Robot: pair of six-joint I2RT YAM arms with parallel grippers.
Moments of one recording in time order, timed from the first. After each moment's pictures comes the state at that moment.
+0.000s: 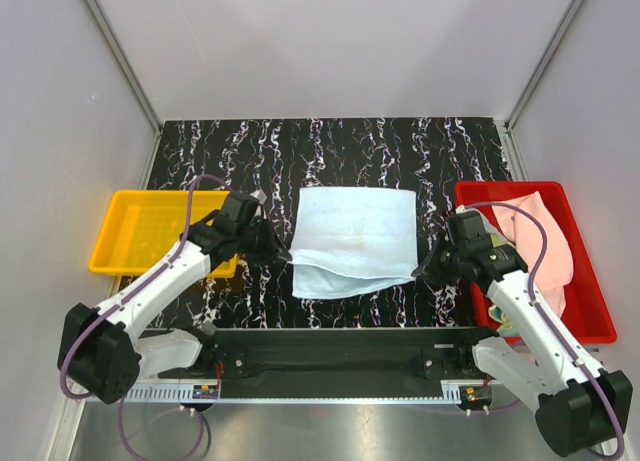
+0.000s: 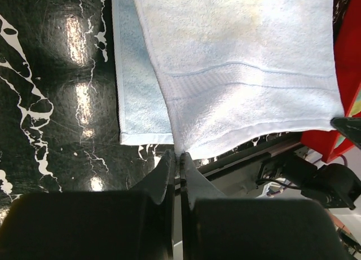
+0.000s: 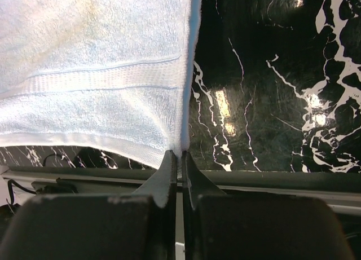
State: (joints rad) left arm -0.50 1.16 0.83 -0.58 0.27 -0.79; right arm 0.30 0.90 0.72 -0.83 -0.14 0.76
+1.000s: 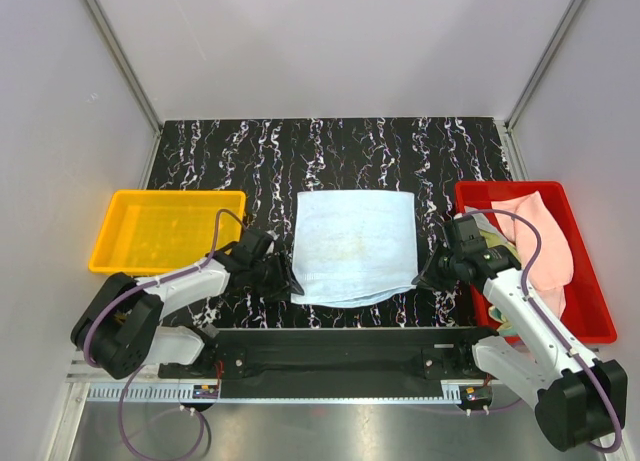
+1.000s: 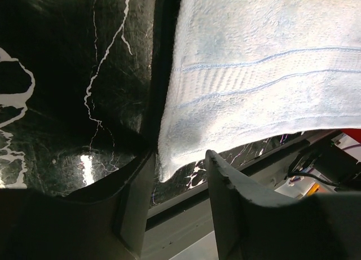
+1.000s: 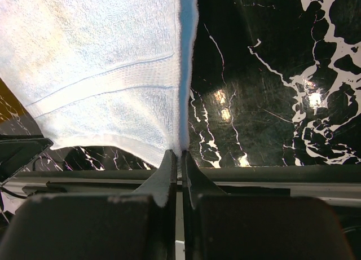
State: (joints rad) left arm -0.58 1.30 0.50 -0.25 0.34 -0.92; right arm 0.30 0.92 0.67 -0.83 -0.14 0.79
